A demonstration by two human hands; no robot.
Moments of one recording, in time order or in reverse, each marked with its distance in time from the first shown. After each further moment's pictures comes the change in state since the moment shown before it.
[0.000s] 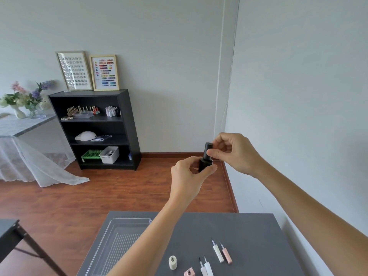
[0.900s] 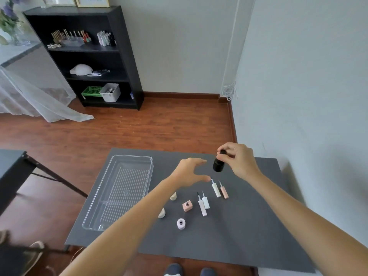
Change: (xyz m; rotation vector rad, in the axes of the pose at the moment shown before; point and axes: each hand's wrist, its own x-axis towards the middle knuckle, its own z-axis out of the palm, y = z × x) left_hand -0.052 -0.164 0.027 0.435 -0.689 -0.378; right_hand -0.089 0.158 0.102 -0.014 -0.078 0.402
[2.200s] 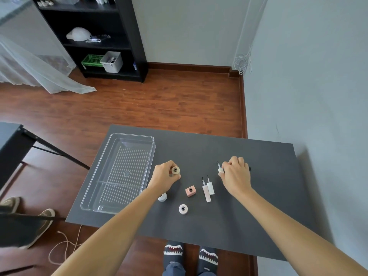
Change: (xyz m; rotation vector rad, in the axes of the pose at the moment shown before) left_hand -0.011 -0.130 0.046 -0.114 0.294 -0.263; right_hand -0.020 0.110 0.099 -0.863 -0.123 -0.004
